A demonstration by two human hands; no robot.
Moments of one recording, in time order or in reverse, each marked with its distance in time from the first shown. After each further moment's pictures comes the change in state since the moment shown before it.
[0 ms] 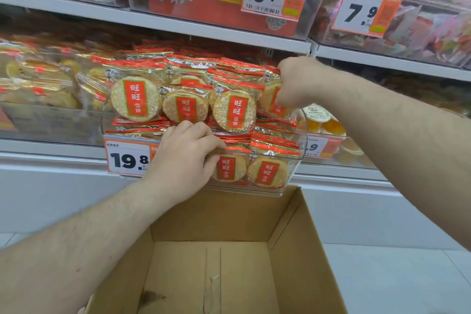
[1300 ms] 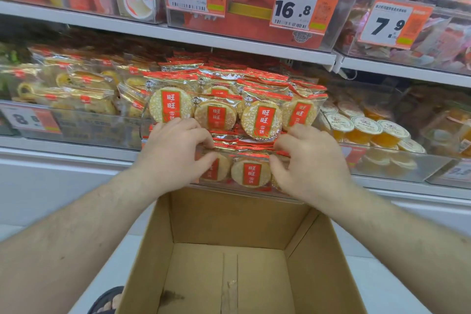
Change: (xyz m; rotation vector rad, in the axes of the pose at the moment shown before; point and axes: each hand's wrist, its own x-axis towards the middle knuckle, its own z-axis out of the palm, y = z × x) left_hand -0.002 -0.038 -0.048 0.089 -0.112 -0.152; right_hand -0.079 -0.022 0.096 0.132 0.621 -0.343
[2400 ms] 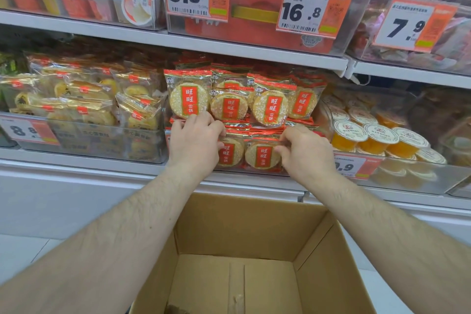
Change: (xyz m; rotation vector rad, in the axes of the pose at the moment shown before) left_hand 0.053 -0.006 0.056 0.190 0.079 -0.137; right_hand 0.041 0.031 0.069 0.107 -0.175 0.300
